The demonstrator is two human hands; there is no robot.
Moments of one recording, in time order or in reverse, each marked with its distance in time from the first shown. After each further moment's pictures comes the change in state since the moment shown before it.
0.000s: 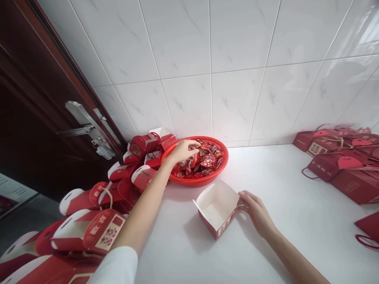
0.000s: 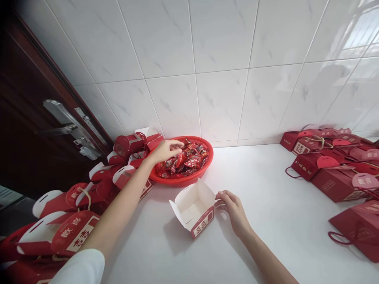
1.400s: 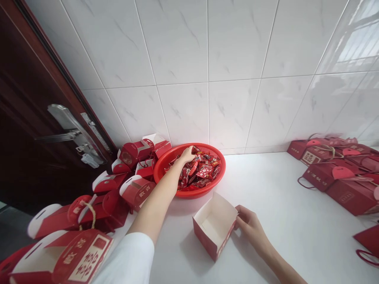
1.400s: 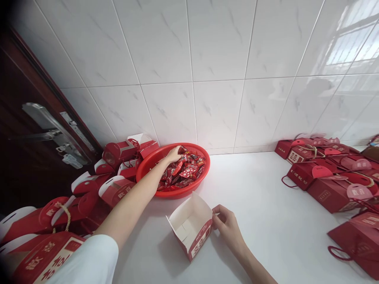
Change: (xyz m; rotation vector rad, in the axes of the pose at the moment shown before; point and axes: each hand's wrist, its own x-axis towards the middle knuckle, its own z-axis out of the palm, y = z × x) left_hand 0.086 -0.078 0.058 0.050 0.019 -0.323; right_hand -0.001 0.004 0.006 -0.376 -0.022 -0.085
